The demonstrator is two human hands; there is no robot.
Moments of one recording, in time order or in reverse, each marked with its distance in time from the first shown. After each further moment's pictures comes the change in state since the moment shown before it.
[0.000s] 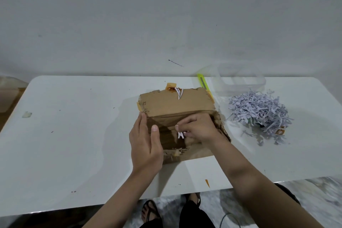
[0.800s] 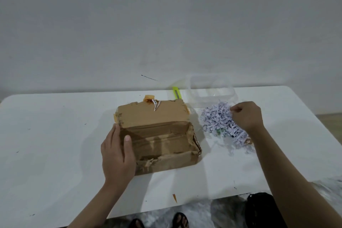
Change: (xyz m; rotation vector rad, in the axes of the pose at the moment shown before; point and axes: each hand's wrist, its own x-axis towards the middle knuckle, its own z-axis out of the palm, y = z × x) left_hand 0.006 0.006 0.028 0.183 0.134 0.098; right_hand 0.023 0.008 -0.212 -0.632 0.617 -0.189
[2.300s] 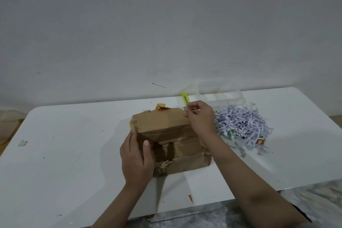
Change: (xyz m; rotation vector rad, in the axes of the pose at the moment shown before) left_hand -0.002 -0.006 0.002 0.039 0.006 0.087; right_hand -0.056 -0.110 0.089 0.747 -0.004 -0.126
